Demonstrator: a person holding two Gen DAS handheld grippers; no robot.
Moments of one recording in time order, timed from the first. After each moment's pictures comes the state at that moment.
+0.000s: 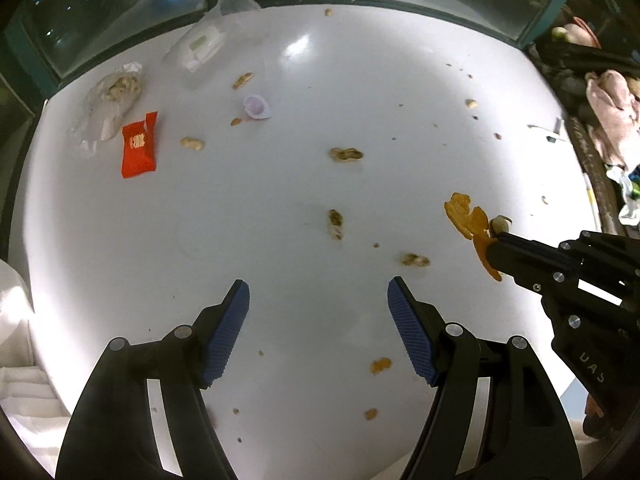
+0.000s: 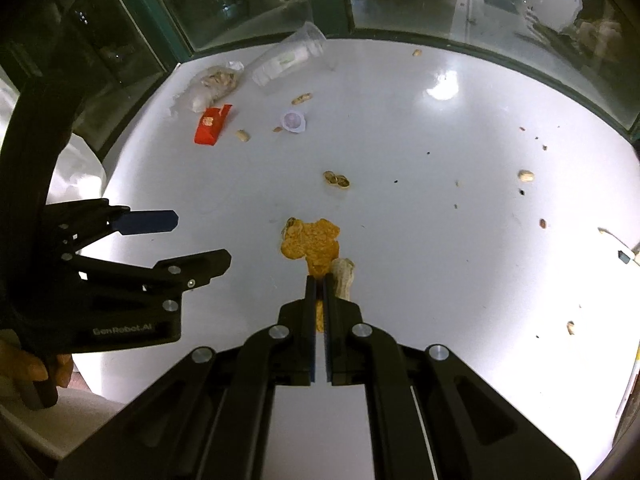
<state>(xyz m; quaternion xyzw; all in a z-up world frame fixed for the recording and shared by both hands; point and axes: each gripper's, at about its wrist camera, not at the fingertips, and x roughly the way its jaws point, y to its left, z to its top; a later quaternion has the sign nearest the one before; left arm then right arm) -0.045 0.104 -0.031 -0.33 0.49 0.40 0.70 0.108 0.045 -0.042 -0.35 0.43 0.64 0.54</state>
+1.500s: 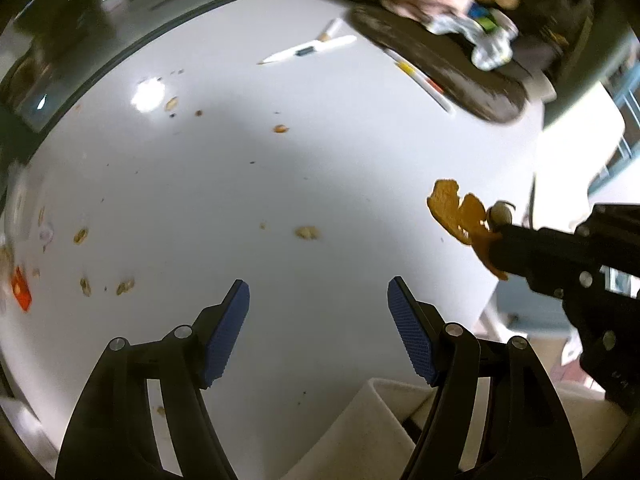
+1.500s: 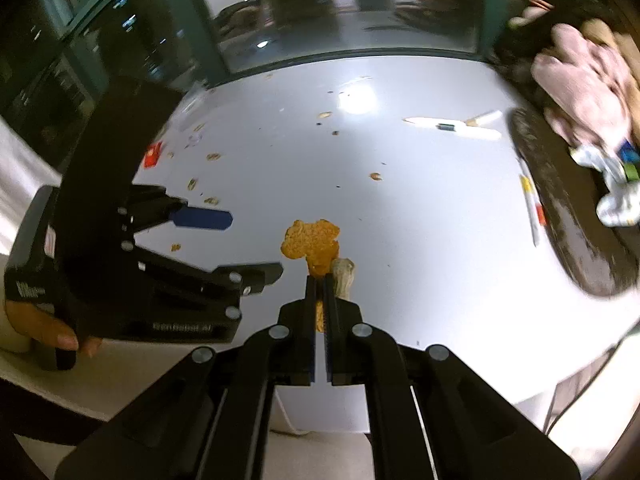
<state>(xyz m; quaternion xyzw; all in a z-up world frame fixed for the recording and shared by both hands) 0.167 -0.094 -0.003 -0.17 0.56 0.17 0.79 0.239 -0.186 0.024 -0.25 0.45 0.54 0.66</state>
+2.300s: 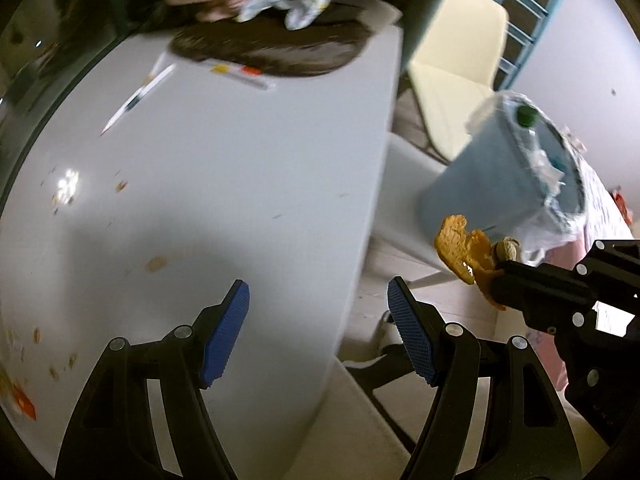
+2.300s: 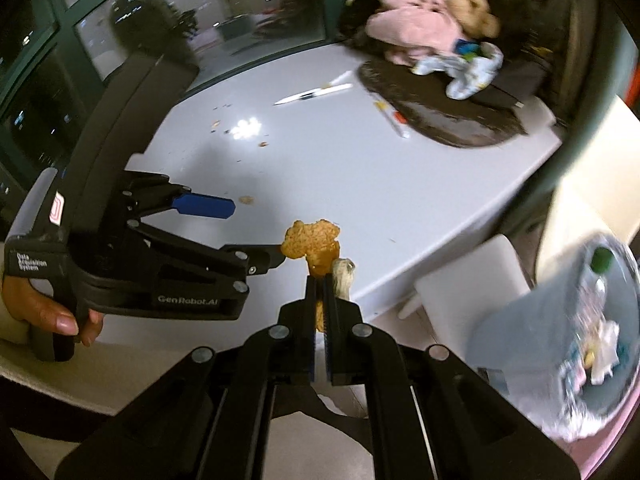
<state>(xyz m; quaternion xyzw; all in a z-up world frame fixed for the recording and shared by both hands) 0.197 -0.235 0.008 -0.05 0.56 -0.02 0.83 0.194 -0.346 0.038 -0.15 0.47 0.36 0.79</state>
